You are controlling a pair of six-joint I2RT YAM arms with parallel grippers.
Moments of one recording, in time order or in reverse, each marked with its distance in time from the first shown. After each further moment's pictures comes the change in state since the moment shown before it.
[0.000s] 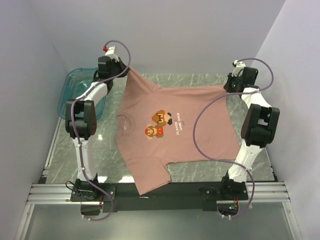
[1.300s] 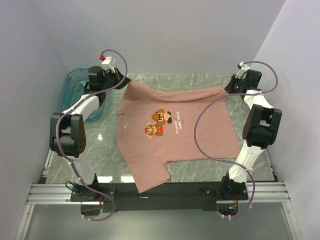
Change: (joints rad) left arm 0.019 -0.354 -0.409 0.074 0.253 0.031; right arm -0.040 0.000 -0.037 0.039 -0.048 0.117
